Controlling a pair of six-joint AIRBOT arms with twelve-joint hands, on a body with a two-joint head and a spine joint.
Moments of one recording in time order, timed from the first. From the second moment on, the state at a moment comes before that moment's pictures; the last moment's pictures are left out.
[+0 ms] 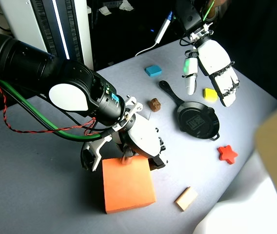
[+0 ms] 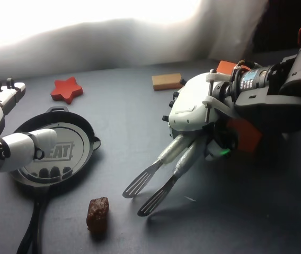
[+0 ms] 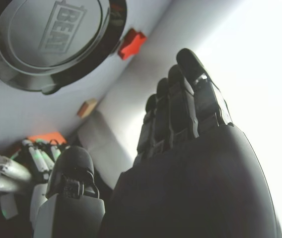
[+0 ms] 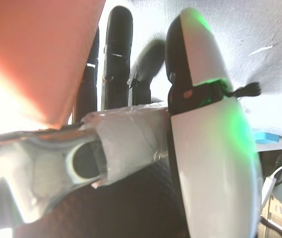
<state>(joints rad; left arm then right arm) 0.71 -0.75 0.71 -1.10 -0.91 1.72 -0.21 -1.38 1.26 -0.22 -0.34 -1.15</state>
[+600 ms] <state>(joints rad) 0.71 -0.75 0.71 -1.10 -0.91 1.72 -0.10 -1.29 1.13 -0.24 -0.36 -1.14</state>
